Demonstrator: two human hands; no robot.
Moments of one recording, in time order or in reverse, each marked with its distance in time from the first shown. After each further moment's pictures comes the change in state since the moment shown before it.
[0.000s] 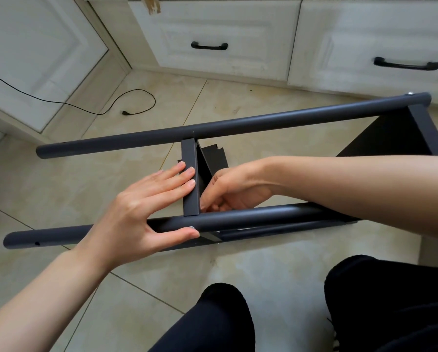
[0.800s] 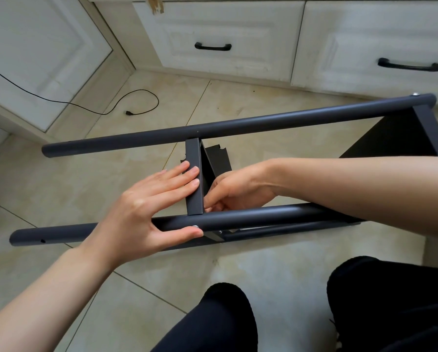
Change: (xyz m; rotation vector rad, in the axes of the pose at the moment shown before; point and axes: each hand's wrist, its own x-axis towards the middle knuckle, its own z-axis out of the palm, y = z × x) left_hand 0.000 0.000 0.000 0.006 -0.001 -0.005; right_hand 0.002 0.002 0.003 -0.018 -0.081 0.021
